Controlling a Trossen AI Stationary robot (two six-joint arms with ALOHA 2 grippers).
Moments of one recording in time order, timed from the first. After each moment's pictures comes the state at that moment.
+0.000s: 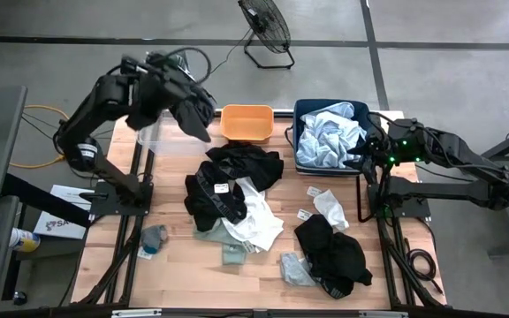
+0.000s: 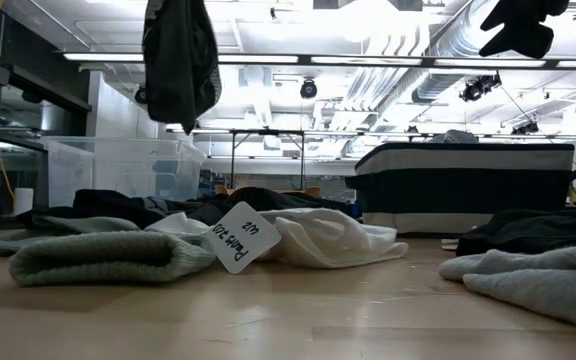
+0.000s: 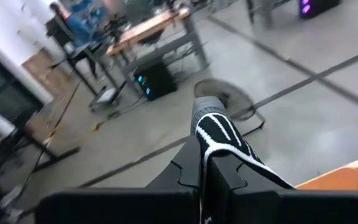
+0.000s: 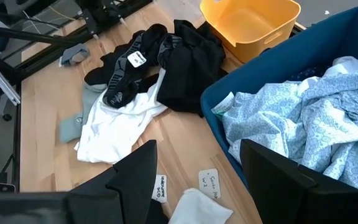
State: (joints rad) left arm 0.19 1.51 2.25 -1.46 -1.19 -0.36; right arm -0.31 0.64 0.98 -0.96 -0.08 0.35
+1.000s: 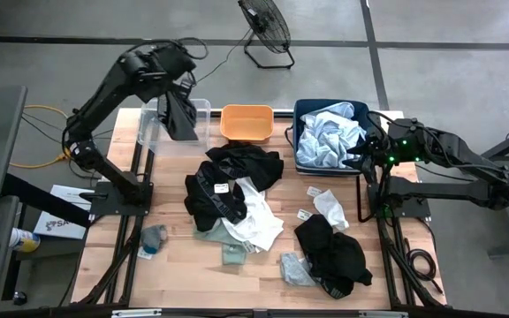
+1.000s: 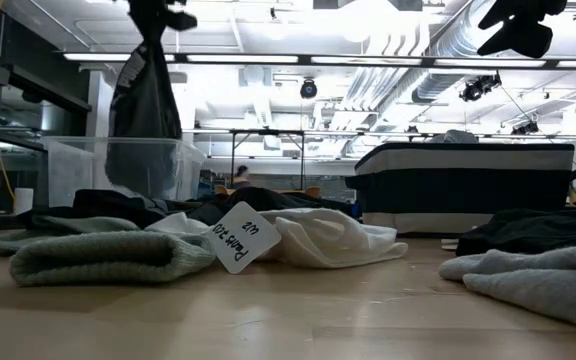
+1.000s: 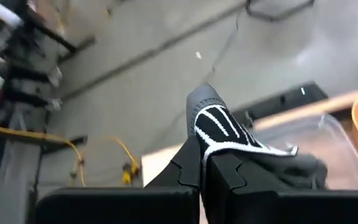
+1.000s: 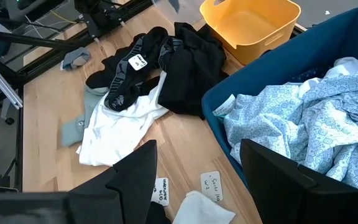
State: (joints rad) left arm 0.66 1.52 1.98 -1.57 -0.81 -0.41; right arm -0.31 0.65 0.98 -0.95 -0.08 0.36
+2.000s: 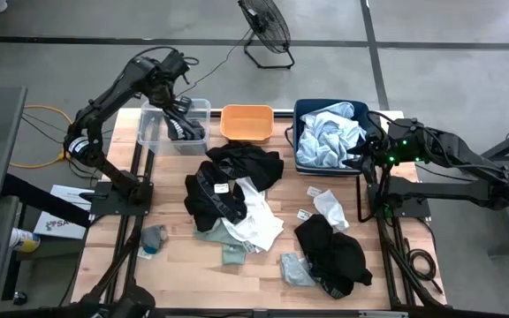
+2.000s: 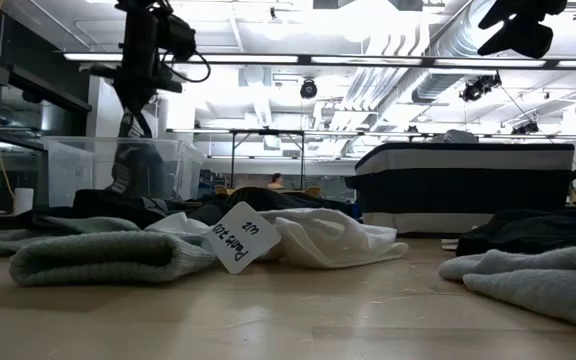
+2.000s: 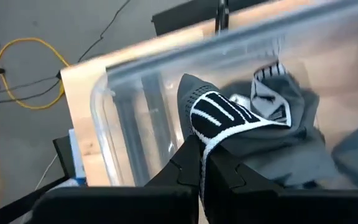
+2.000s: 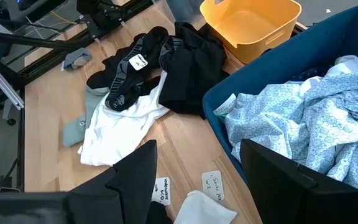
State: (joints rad) left arm 0.95 1.51 1.57 -1.39 -0.35 -0.34; right arm -0.31 0.65 0.98 -0.95 -0.08 0.37
